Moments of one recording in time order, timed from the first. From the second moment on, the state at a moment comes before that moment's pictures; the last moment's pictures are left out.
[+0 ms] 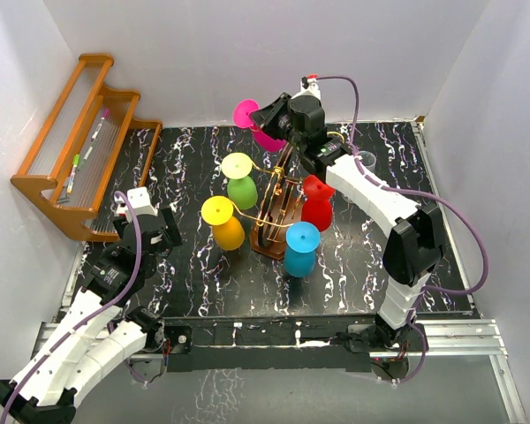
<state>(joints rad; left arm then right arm) -0.53 0.64 0.75 -0.71 -0.62 -0.43 0.56 1.79 1.67 0.01 0.04 0.90</state>
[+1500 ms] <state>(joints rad) -0.53 0.65 0.75 -0.71 -0.62 -0.43 0.56 1.65 1.54 -0.06 -0.14 0.88</state>
